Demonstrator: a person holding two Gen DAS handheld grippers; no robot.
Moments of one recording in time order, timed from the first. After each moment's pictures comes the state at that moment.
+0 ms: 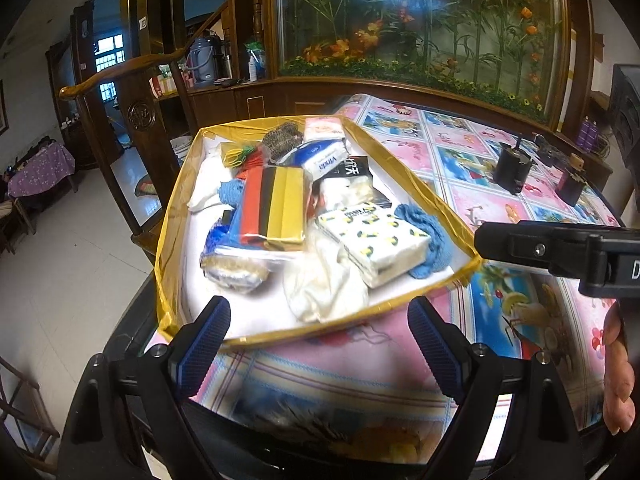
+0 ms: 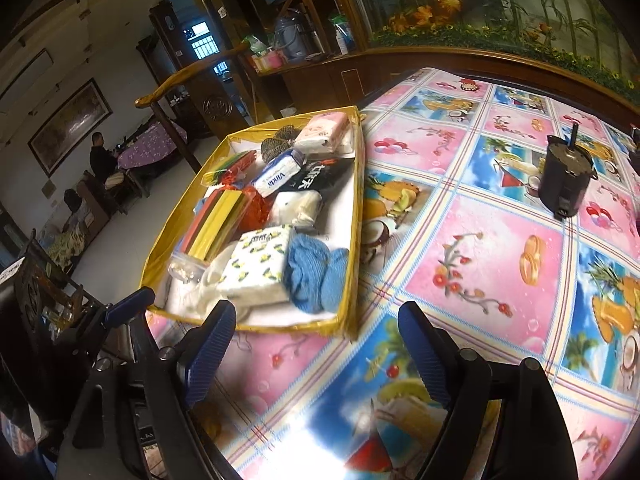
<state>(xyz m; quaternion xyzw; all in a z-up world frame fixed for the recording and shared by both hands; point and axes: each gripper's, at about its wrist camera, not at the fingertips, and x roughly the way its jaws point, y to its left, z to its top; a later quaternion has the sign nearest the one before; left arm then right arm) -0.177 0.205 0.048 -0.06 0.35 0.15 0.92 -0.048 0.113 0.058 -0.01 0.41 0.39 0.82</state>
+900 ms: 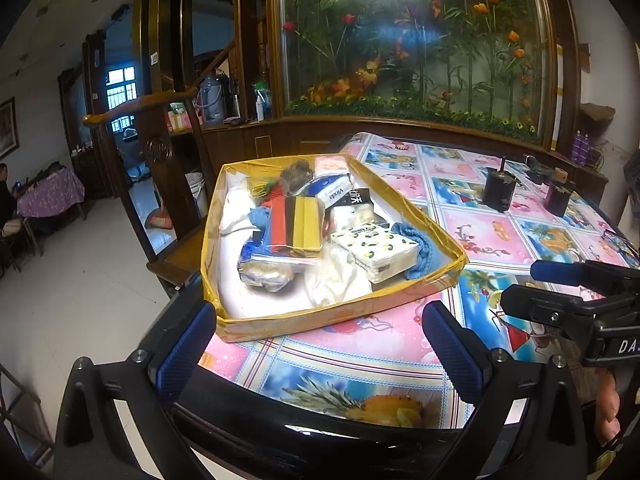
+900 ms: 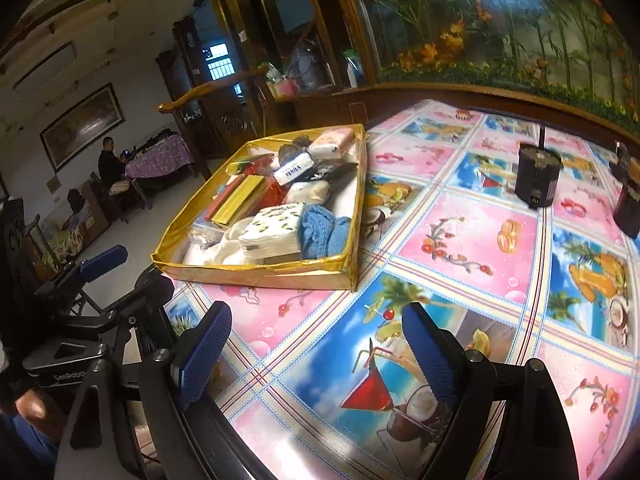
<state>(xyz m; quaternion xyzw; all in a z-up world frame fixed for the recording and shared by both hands) -0.225 0.196 0.066 -0.03 0.28 0.17 0.94 -0.110 0.078 0.046 -0.02 0.33 0.40 0.85</state>
